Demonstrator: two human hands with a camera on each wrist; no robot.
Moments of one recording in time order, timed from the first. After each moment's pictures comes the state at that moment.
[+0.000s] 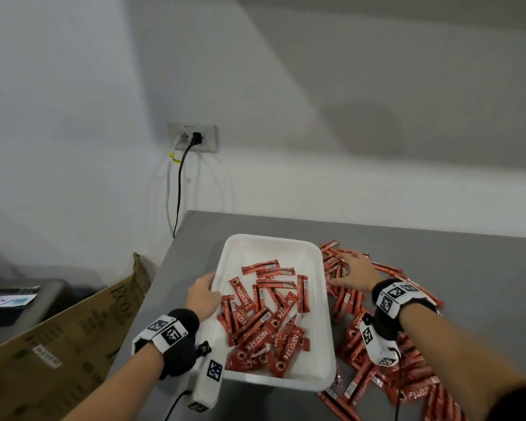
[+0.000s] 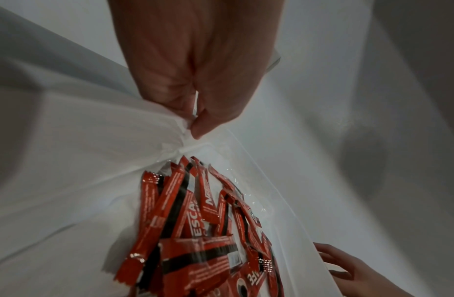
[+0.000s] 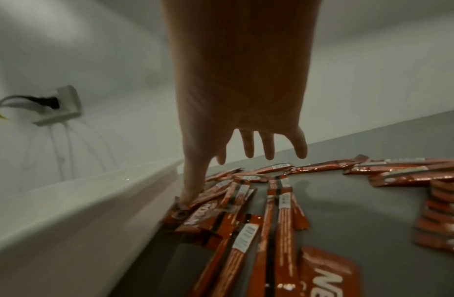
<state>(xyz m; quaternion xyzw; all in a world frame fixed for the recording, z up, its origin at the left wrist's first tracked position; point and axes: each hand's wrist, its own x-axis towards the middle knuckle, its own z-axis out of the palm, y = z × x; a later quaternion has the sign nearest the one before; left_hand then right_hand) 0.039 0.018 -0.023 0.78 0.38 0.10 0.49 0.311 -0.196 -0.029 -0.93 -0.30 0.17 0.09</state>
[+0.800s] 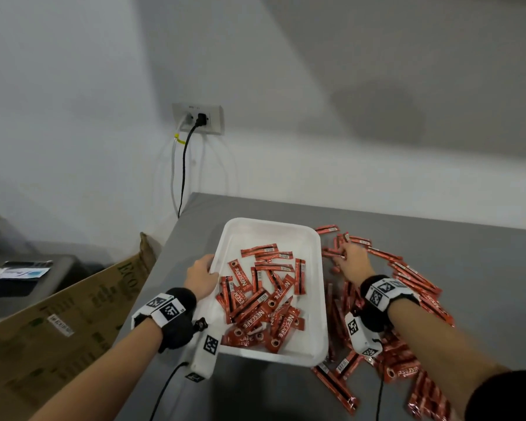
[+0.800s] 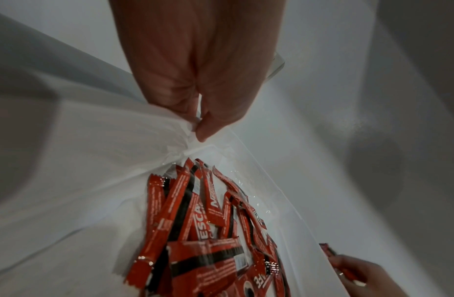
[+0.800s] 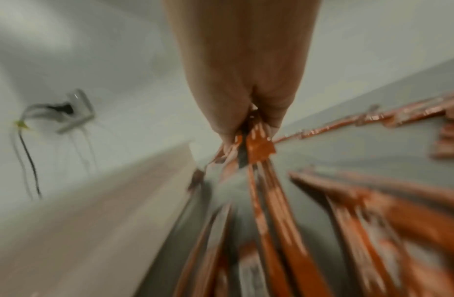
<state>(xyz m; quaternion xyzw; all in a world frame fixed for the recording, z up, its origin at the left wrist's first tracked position) 0.031 0.015 -0.017 0.77 0.41 0.08 0.48 0.286 -0.193 -0.033 -0.93 -0.30 0.05 0.23</state>
